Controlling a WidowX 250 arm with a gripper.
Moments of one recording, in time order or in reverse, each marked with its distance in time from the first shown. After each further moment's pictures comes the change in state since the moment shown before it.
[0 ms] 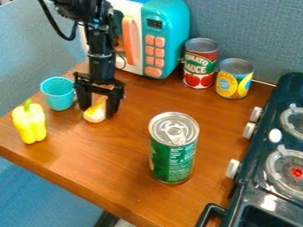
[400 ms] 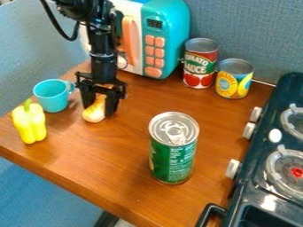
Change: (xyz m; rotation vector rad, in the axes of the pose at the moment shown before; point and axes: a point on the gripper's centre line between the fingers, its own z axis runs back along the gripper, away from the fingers) arm 0.003 -0.004 -0.001 -0.003 -0.010 -0.006
